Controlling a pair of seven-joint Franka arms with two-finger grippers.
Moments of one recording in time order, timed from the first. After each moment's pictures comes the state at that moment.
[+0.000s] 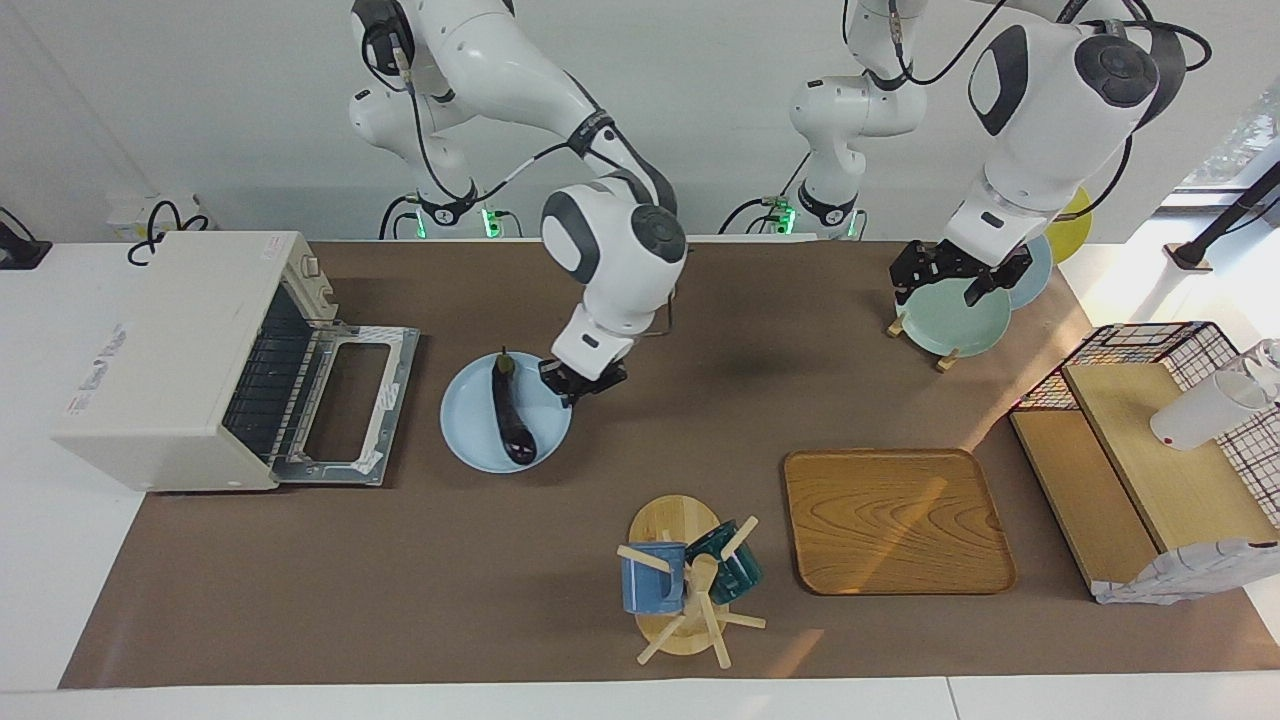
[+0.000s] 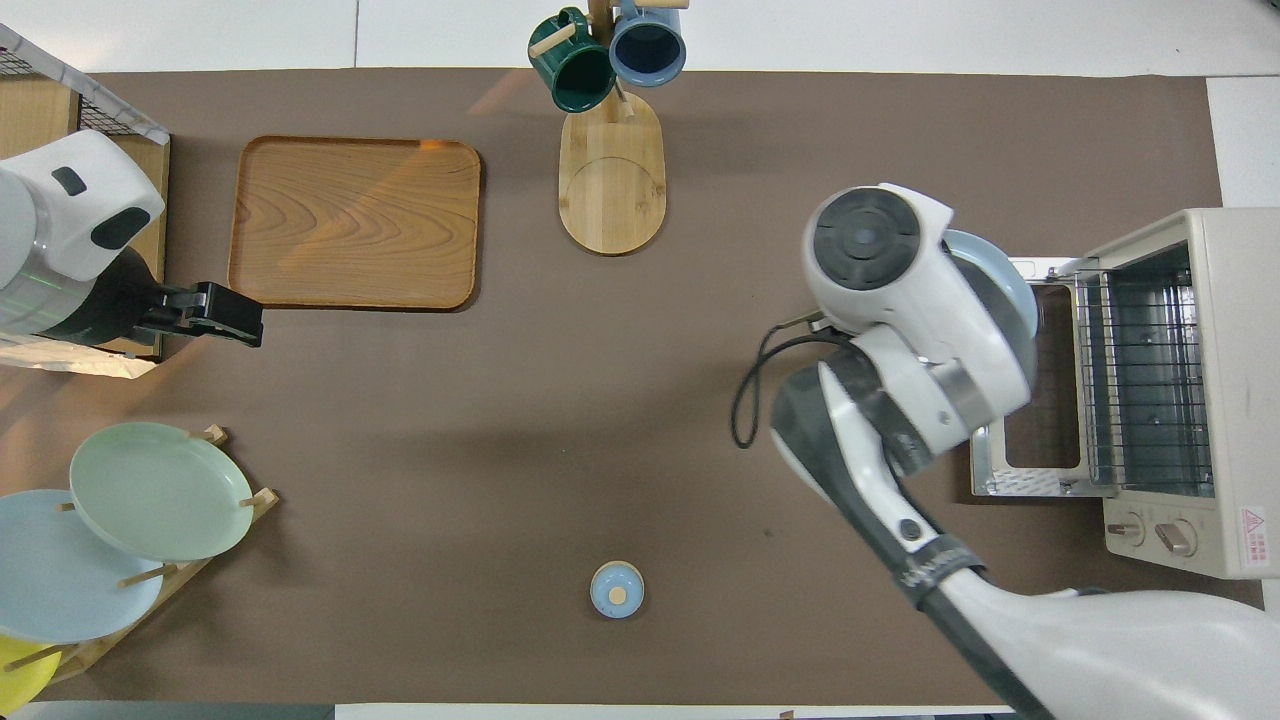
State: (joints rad) left arm -0.06 -0.01 -0.10 -1.70 -0.02 1.62 -0.06; right arm 0.29 0.20 0.01 -1.91 -0.34 2.01 0.21
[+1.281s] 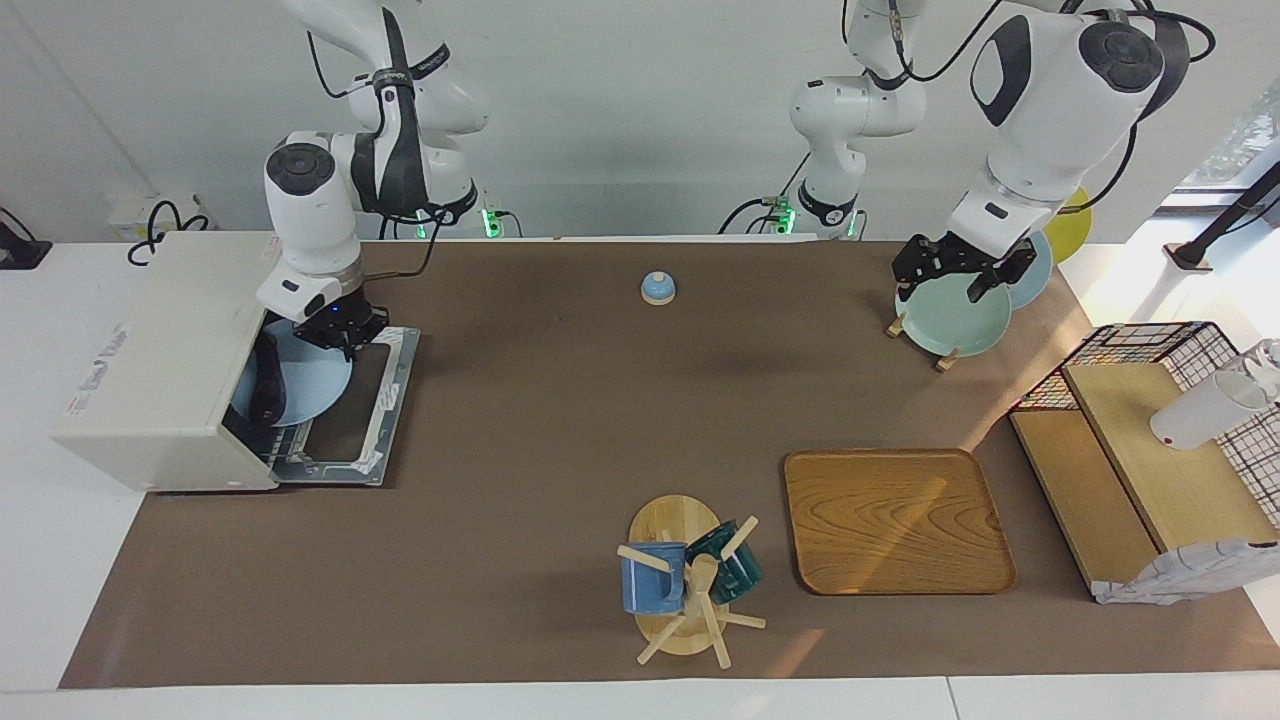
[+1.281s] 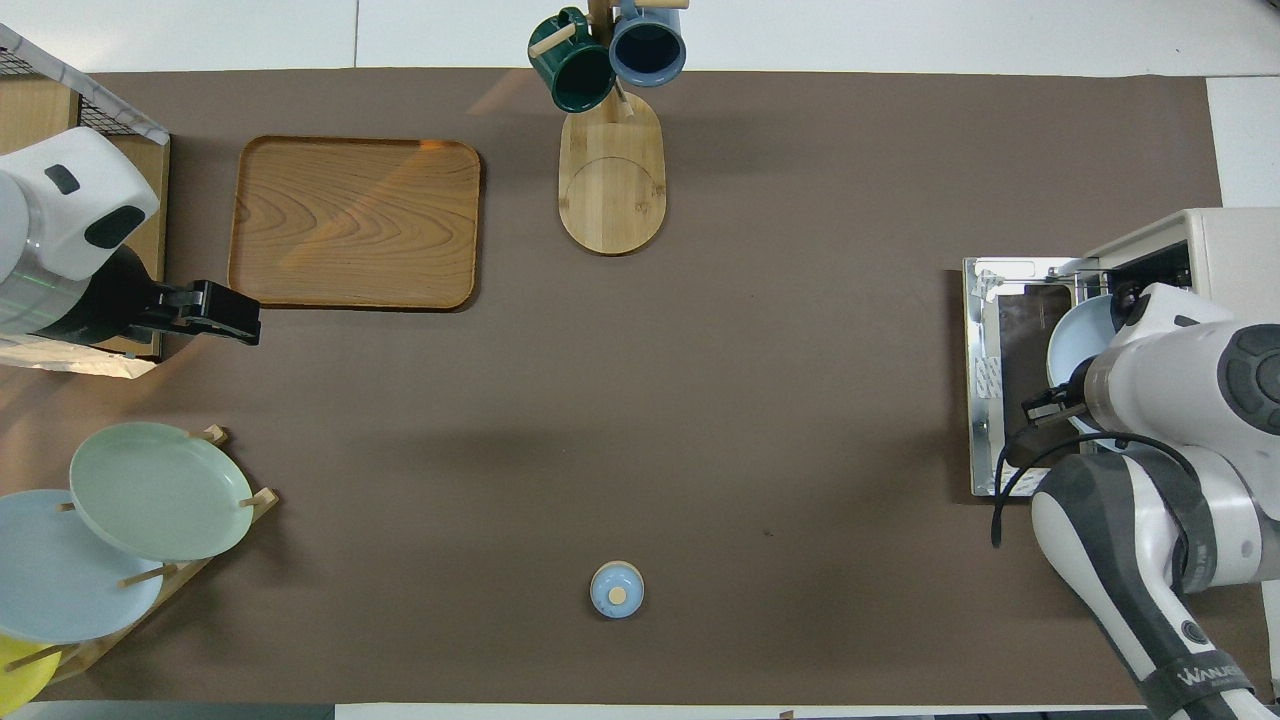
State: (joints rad) left arm -0.06 -0.01 -0.10 -1.70 -0.02 1.62 -0.06; right arm -0.06 -0.13 0.02 -2.36 -0.24 2.26 -0.20
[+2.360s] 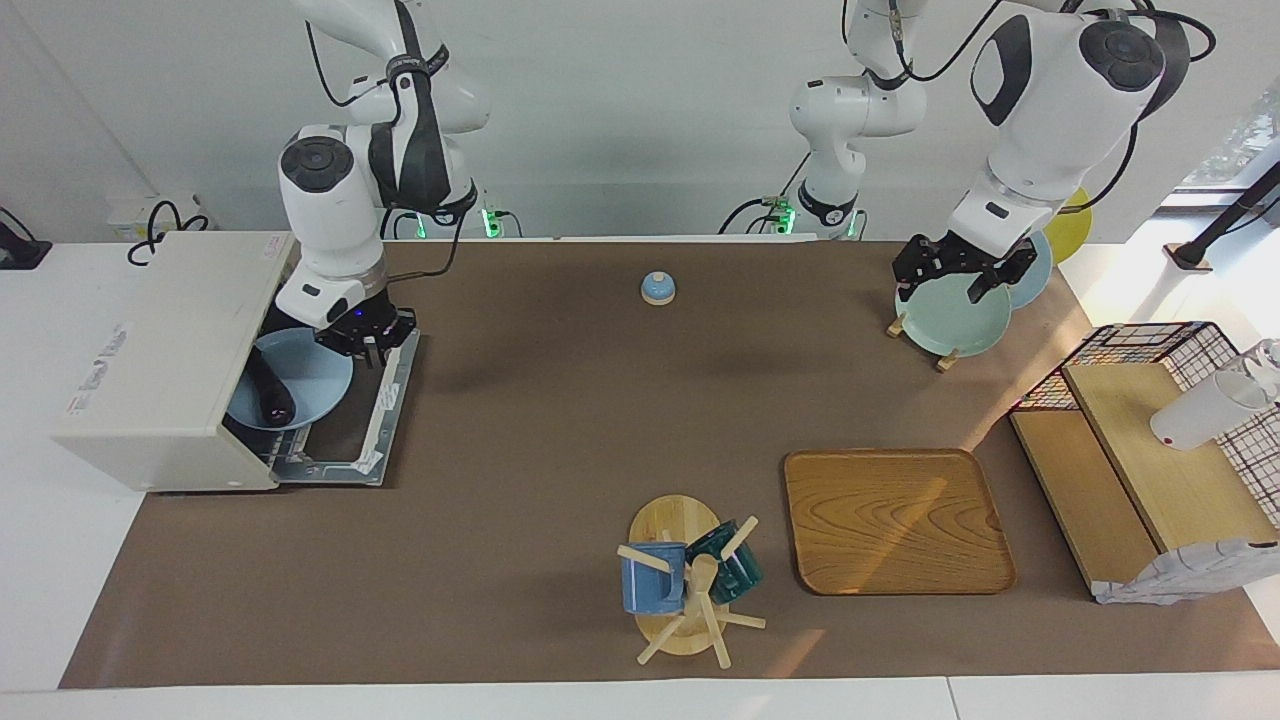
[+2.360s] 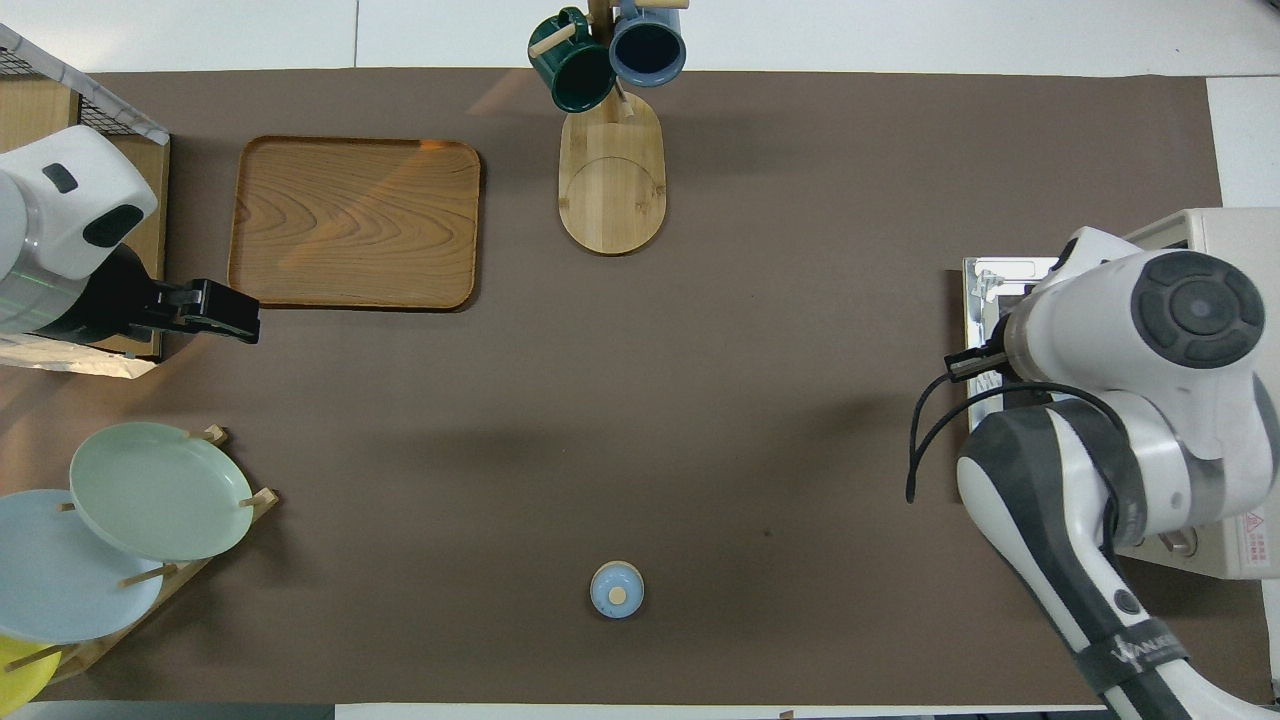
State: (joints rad) left arm -0.06 -0.01 -0.10 -1.70 -0.02 1.62 -0.06; right arm 0.10 -0.02 0.04 -2.17 -0.17 2.16 -0.01
